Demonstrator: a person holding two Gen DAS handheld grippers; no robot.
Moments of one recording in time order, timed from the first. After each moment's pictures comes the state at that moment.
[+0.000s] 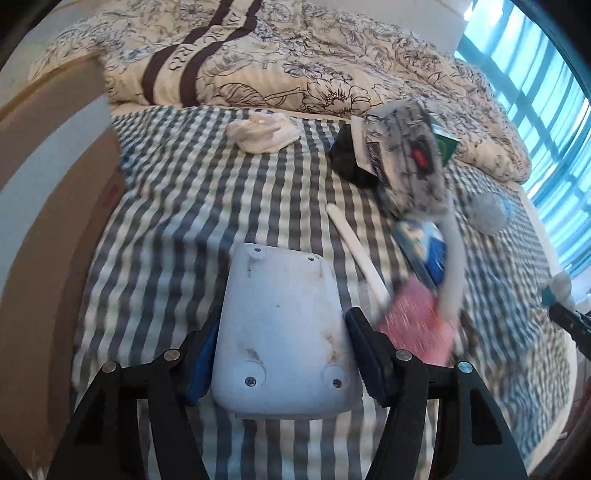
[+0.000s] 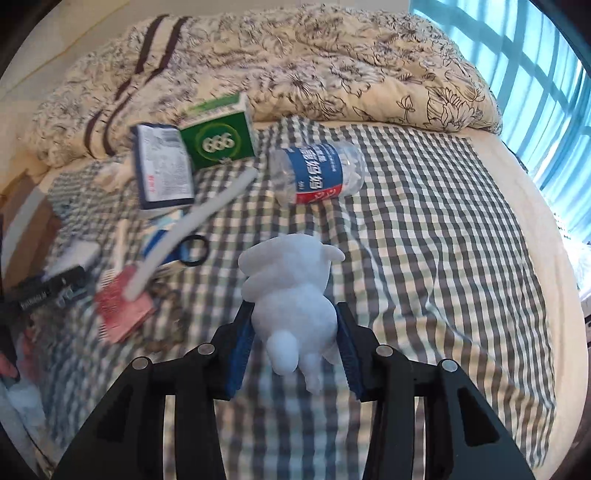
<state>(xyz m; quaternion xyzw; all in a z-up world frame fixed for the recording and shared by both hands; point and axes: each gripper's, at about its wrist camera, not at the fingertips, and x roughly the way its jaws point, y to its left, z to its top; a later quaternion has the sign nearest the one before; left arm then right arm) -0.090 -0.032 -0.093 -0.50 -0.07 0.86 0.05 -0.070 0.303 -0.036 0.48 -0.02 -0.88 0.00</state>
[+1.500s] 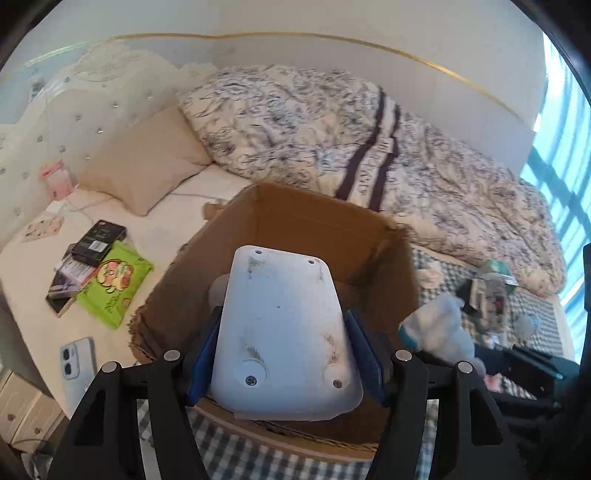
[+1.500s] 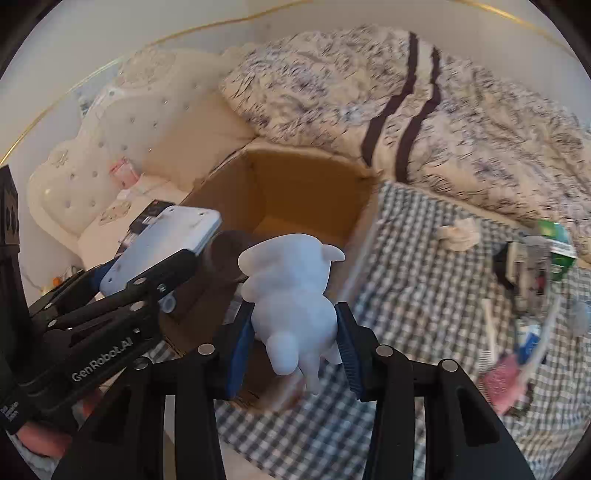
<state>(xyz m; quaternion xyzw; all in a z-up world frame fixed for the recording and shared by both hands) 0.000 -0.272 0.043 -0.36 -0.11 0.92 -0.13 -0.047 -0.101 0.041 0.45 0.03 -0.84 0.29</state>
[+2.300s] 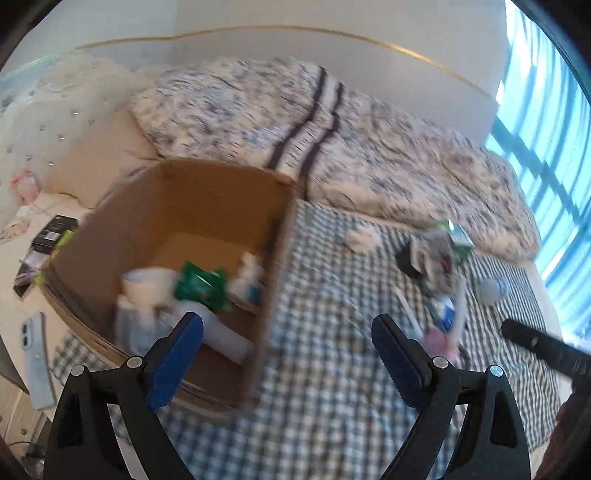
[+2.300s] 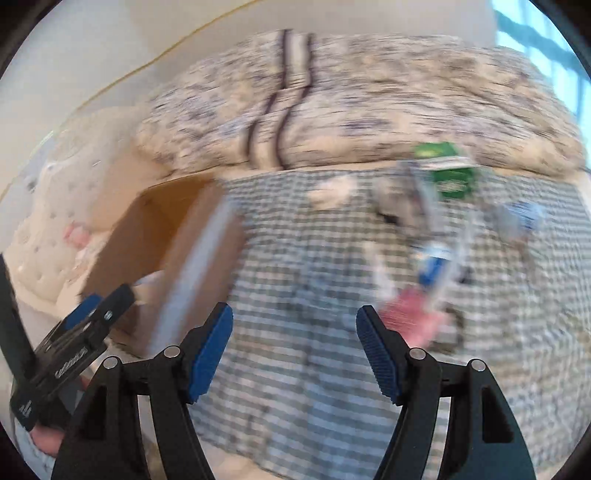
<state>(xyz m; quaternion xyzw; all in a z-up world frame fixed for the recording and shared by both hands) 0.007 -0.130 0.031 -0.38 -0.09 0.92 -0.05 -0.031 0.106 0.042 0.45 -0.08 -0.88 0.13</state>
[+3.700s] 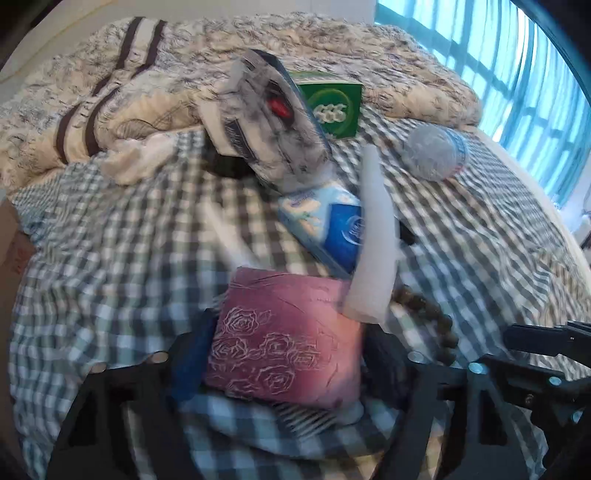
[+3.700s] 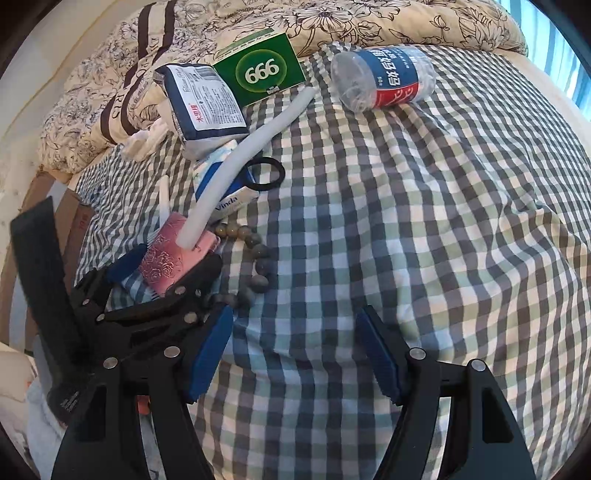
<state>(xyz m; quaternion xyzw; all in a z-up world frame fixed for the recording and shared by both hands) -0.111 0.077 -0.128 -0.44 0.03 0.89 0.13 -0.059 0.252 -0.107 0.54 -0.13 -0.83 0.04</state>
